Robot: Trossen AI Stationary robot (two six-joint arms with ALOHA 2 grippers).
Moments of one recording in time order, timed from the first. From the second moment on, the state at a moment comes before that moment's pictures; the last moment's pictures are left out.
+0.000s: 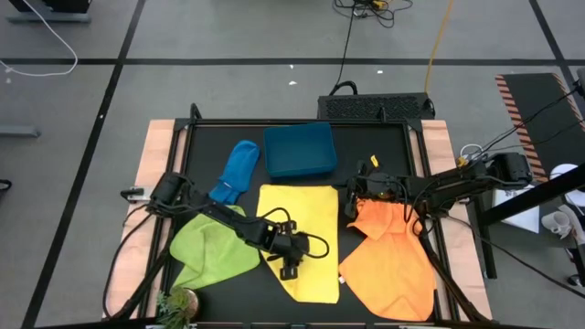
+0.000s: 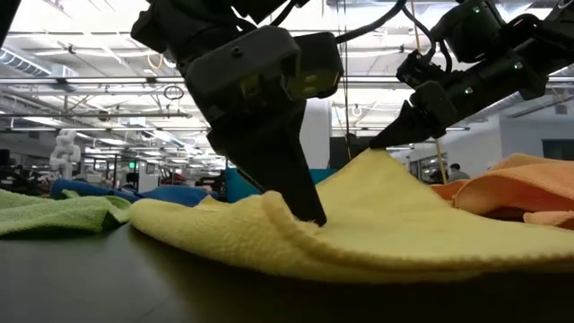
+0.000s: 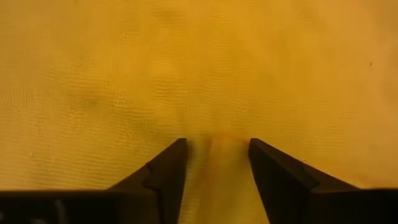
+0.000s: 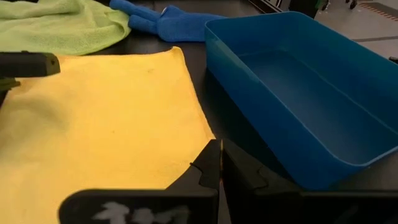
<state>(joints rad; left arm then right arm) -0.34 2.06 1.30 -0.22 -0.05 -0.36 -0.03 1.23 0.31 0.46 0.26 0.07</state>
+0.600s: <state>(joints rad) -0.36 1.99 1.30 -0.23 -0.10 -0.23 -0.07 1.23 0.31 0.44 0.26 0.07</state>
